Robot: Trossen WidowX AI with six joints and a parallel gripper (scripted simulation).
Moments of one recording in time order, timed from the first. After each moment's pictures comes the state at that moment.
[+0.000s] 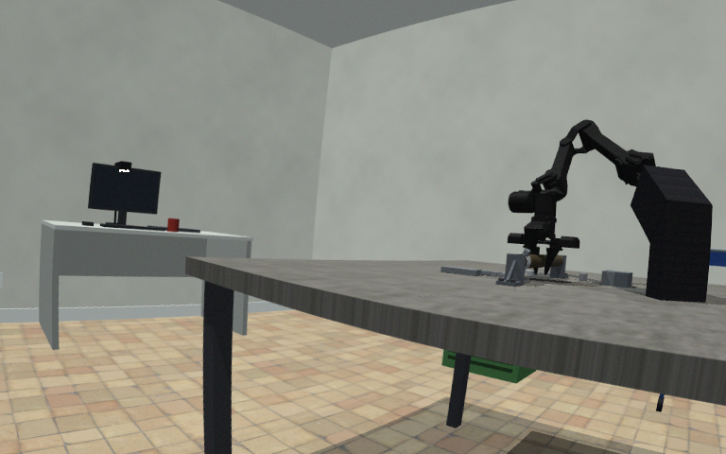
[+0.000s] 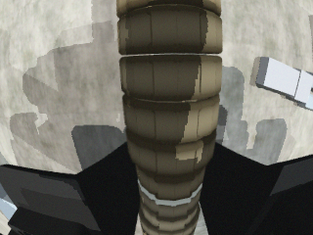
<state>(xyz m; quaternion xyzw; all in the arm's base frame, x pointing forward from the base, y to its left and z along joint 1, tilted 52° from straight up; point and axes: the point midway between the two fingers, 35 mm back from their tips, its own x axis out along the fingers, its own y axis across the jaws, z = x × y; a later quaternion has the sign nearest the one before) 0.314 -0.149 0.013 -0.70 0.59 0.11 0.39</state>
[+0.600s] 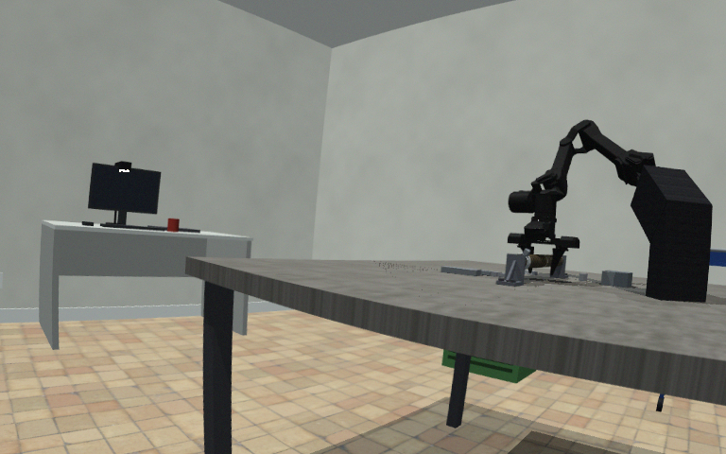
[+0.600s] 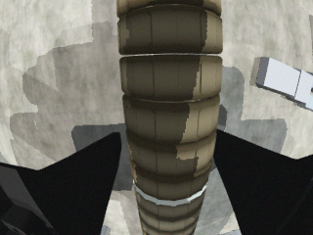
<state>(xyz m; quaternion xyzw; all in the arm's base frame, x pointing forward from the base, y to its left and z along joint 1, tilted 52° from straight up) 0.314 -0.149 0.013 -0.70 0.59 0.11 0.39</state>
